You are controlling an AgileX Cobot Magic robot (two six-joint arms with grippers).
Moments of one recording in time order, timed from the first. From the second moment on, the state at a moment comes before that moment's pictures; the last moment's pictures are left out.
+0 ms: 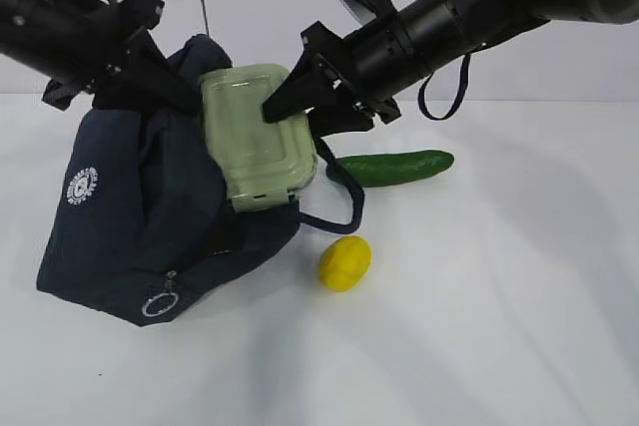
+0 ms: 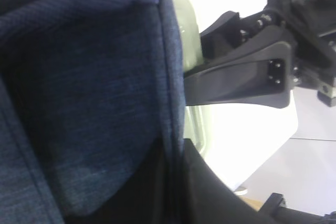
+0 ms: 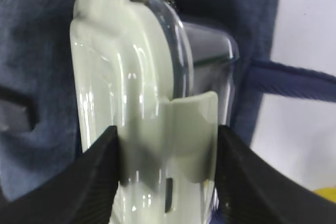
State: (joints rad) left arm -0.23 1.68 -1.28 -0.90 0.98 0.39; right arm 0.30 2.12 -1.74 1.06 1.13 -0.57
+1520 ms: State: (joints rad) left arm -0.29 1.68 -1.28 -1.06 0.96 0.40; right arm 0.34 2.15 -1.74 1.21 1.13 -0.68
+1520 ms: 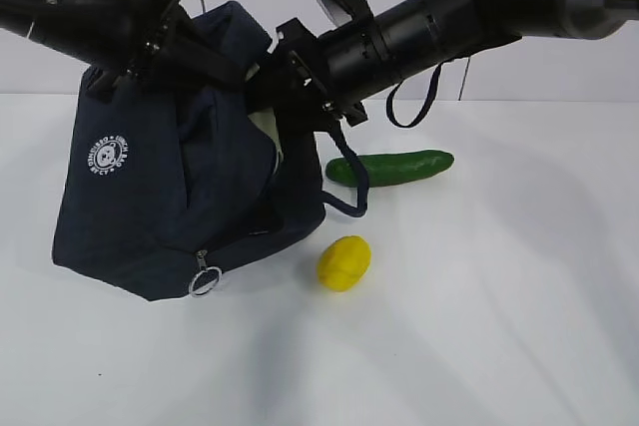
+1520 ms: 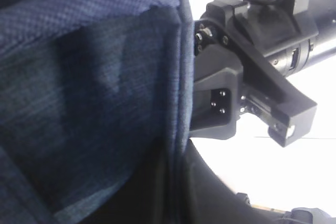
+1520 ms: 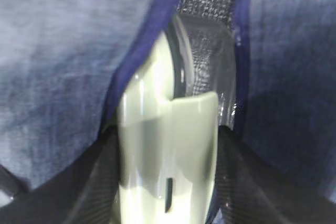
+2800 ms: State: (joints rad) left arm -0.29 1.68 -1.27 -0.99 0.97 0.40; right arm 0.34 2.15 -1.74 1.18 1.19 -0.75
